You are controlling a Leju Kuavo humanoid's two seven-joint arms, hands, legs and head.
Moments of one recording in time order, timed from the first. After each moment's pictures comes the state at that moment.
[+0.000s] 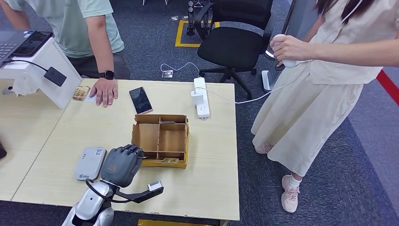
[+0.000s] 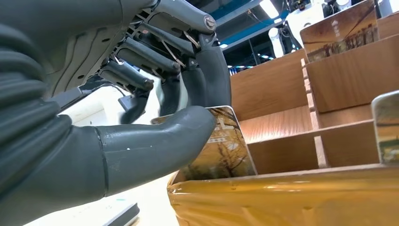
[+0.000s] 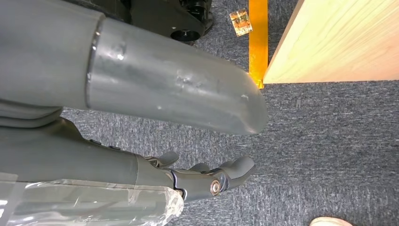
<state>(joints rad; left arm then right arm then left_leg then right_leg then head) 0.03 0.07 -0.20 -1.55 -1.38 0.20 -0.19 -0.09 0.32 -1.08 -0.45 1.11 -0.04 -0.43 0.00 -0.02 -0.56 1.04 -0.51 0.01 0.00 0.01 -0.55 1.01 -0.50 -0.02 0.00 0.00</state>
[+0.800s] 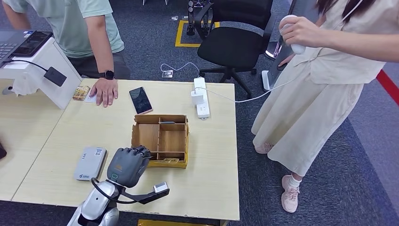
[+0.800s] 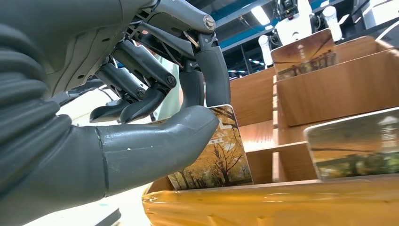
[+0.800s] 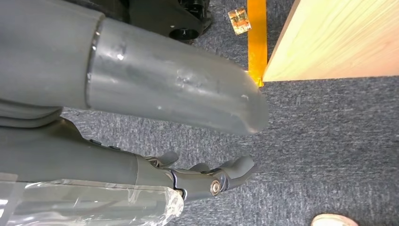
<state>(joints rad) 0.02 0.04 -0.24 -1.55 -1.38 0.20 -0.21 -0.09 0.32 -1.08 -0.45 1.10 -0.05 -0.42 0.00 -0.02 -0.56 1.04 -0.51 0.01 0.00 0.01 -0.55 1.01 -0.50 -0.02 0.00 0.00</state>
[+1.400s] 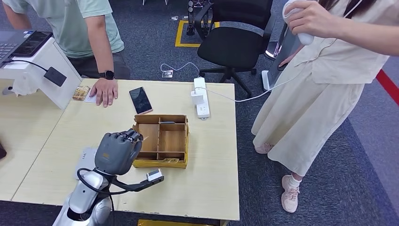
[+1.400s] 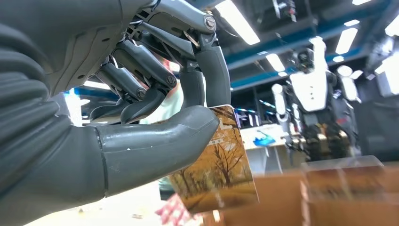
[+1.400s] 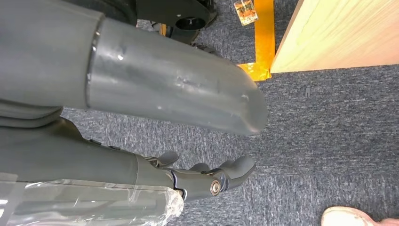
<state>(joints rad) -0.01 0.07 -0.21 -1.72 -1.35 0.21 -0.20 -0.08 0.32 -1.10 -0.46 1.11 -0.05 -0.40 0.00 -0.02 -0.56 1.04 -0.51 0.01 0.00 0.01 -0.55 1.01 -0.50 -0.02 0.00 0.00</state>
